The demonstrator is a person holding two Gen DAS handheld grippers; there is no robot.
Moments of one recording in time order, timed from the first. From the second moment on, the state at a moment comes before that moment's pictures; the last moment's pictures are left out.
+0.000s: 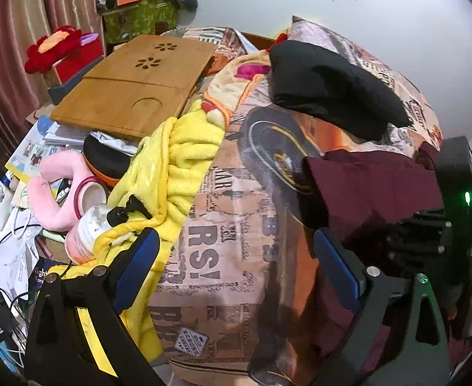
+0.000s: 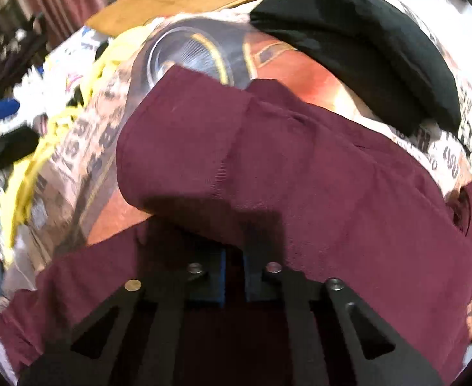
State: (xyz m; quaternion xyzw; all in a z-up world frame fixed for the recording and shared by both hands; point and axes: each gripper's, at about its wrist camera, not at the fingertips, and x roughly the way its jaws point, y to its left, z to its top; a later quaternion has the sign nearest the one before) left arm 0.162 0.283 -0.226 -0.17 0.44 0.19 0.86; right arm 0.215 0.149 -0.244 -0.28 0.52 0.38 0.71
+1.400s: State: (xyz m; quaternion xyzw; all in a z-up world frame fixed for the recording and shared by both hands) left arm 0.185 0.148 -0.246 0.05 0.48 0.19 0.85; right arm 0.212 -0.239 -0.130 0.17 0.42 0.15 0.88
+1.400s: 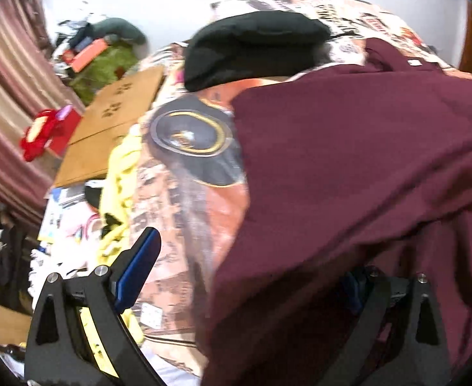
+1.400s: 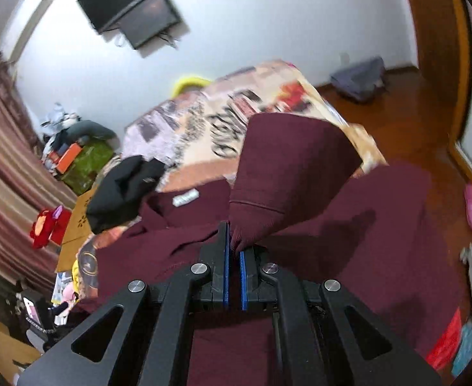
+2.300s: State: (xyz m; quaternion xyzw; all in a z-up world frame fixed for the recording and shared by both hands) left arm 0.174 0.124 -0.142 0.03 0.37 0.13 0.92; right arm 0.181 -0.239 -0.088 0.04 0.37 0.08 0.92
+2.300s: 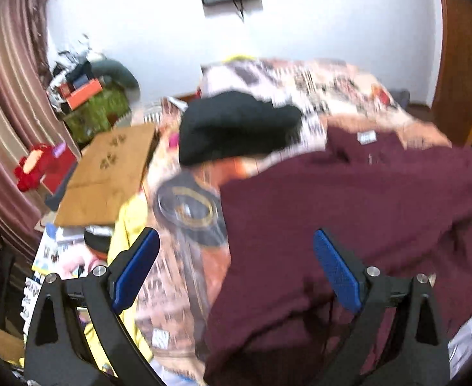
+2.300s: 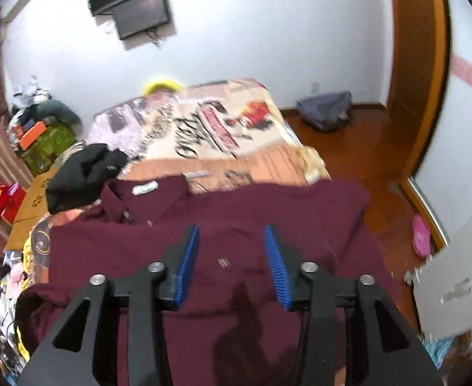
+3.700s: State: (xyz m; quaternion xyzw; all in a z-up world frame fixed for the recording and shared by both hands) left arm 0.257 0.032 -0.127 0.05 0.39 0.00 0.92; right arm 0.164 -0.368 -0.144 0.18 0.42 -0.02 0.89
